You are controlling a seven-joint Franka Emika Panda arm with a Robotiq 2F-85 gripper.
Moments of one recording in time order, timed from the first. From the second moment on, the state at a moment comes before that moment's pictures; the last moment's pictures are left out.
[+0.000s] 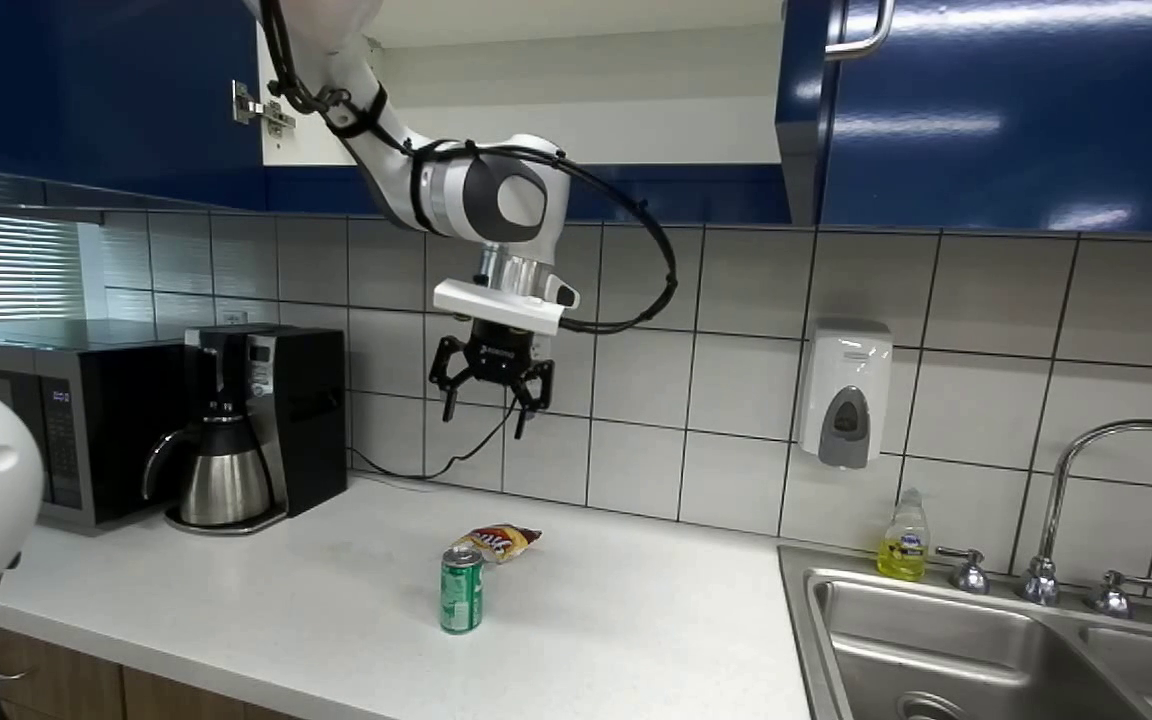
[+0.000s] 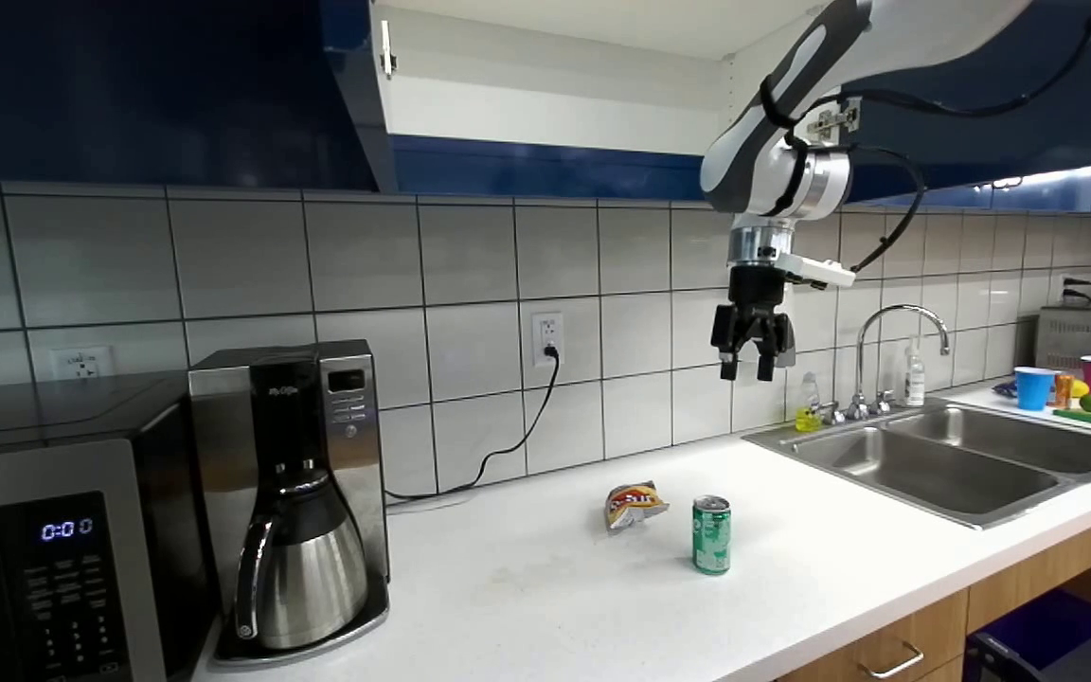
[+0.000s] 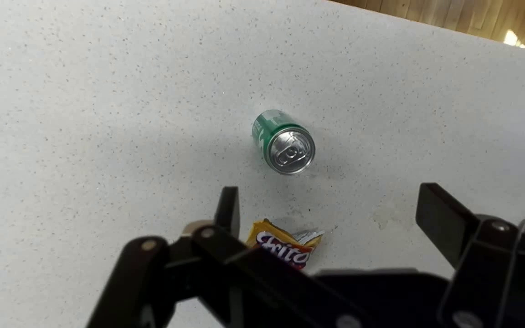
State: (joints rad) arm -0.02 -0.02 -0.19 -2.19 0.16 2.09 -0.56
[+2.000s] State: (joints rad) arm -0.06 0.22 -0.08 -2.43 0.15 2.53 -0.72
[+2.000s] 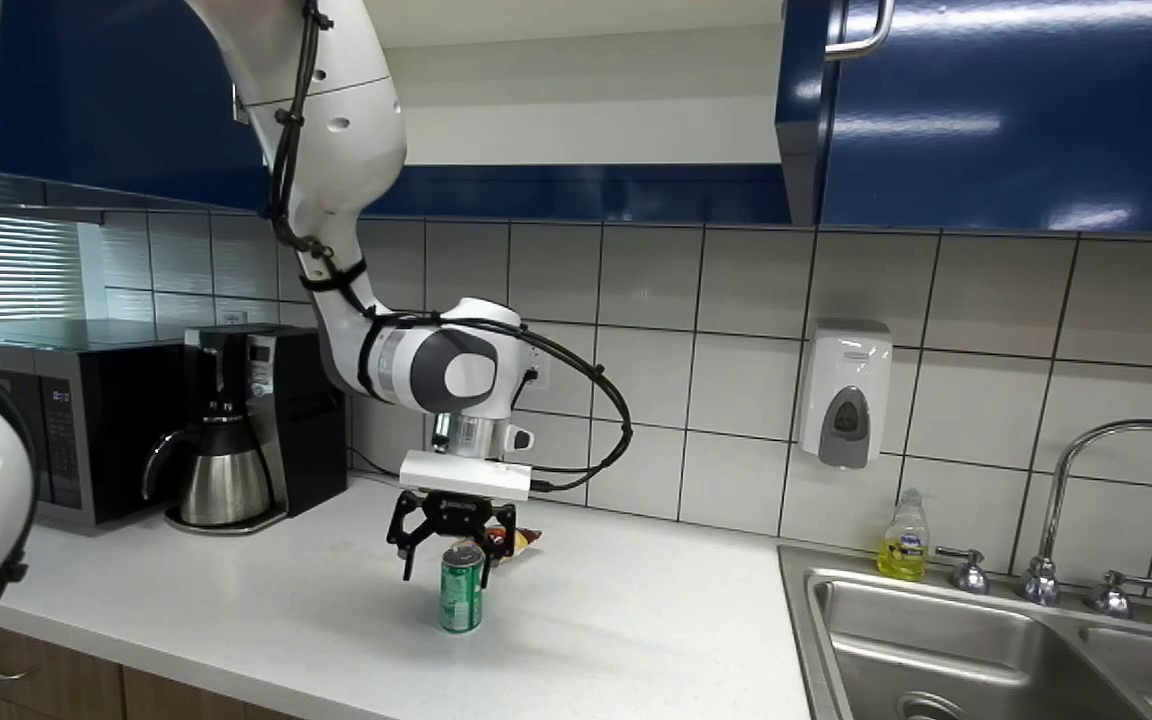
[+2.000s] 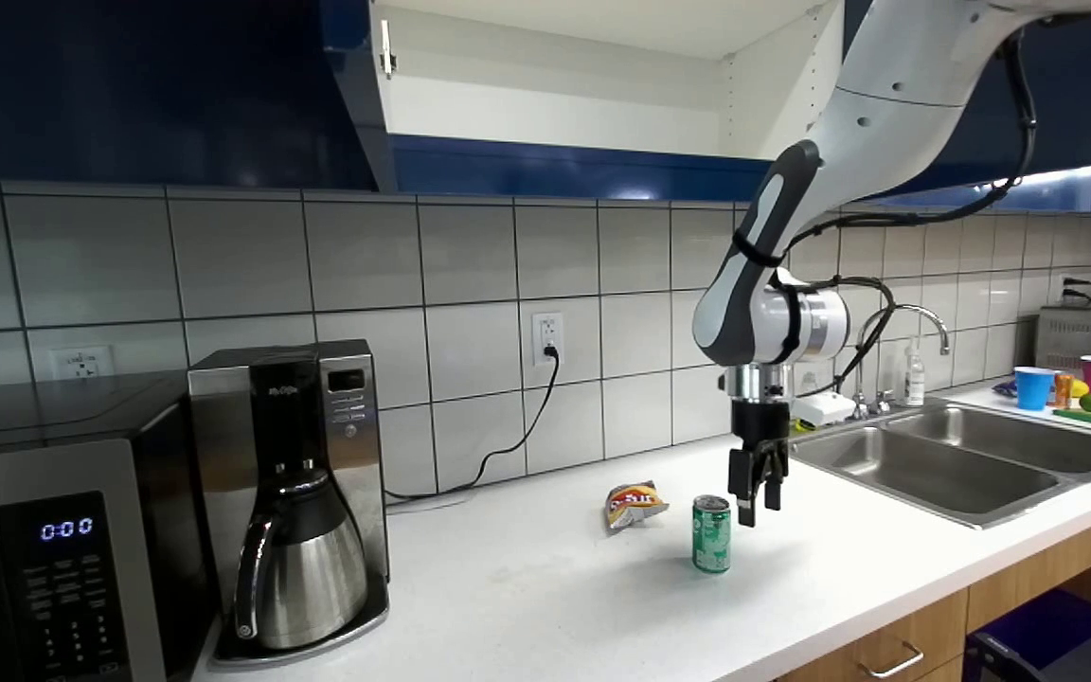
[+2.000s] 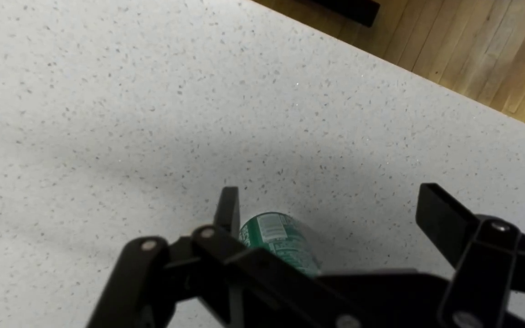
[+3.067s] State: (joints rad) arm -0.22 0.36 0.11 -2.44 0.21 2.84 -0.72
